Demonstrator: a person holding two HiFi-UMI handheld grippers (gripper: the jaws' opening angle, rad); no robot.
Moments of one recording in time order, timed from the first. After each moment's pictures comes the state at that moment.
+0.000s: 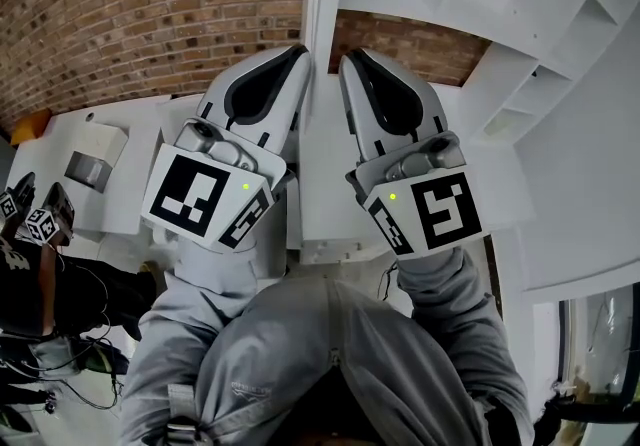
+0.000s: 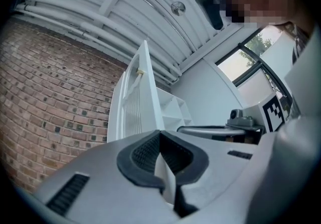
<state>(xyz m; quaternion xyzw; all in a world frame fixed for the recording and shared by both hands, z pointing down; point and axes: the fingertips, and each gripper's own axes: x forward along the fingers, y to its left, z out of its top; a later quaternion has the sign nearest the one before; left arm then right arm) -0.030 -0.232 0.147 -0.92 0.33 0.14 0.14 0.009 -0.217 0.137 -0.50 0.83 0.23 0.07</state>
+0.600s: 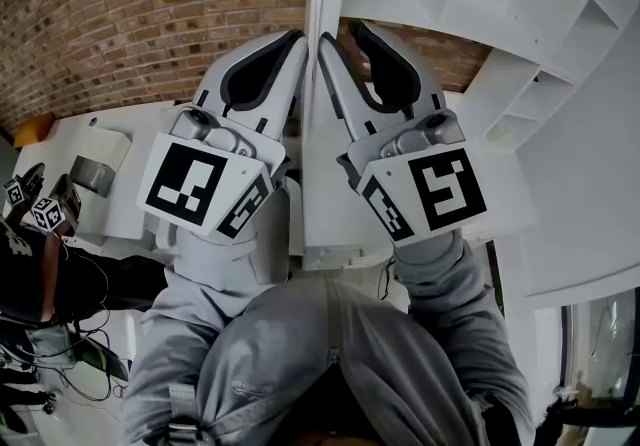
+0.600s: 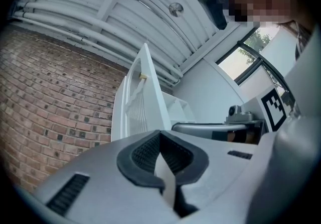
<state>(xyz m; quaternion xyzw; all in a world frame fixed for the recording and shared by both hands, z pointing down) -0.034 -0.242 0.125 -0.91 0.34 0.15 0.16 -0.003 -0.229 0.109 -0.49 0.84 0.23 0.09</state>
